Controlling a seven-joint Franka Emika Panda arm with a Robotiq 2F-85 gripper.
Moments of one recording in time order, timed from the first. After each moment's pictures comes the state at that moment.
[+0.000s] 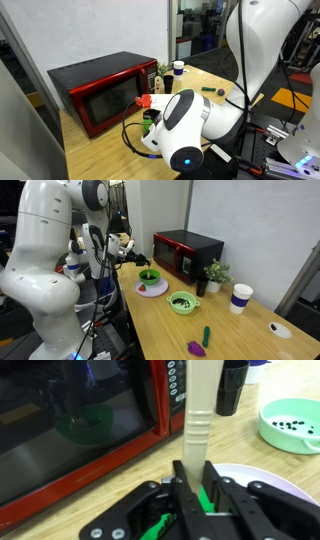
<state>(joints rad) 0.41 0.46 0.37 -2.12 -1.55 1.84 -0.49</state>
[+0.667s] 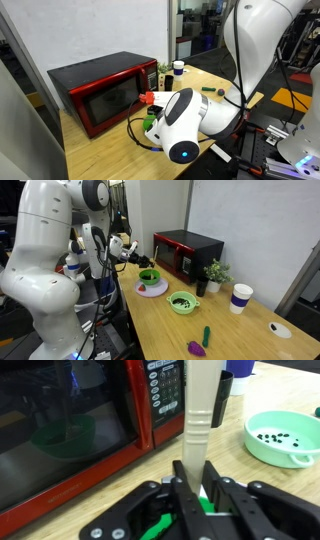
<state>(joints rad) 0.41 0.46 0.32 -2.14 -1.55 1.82 -0.49</state>
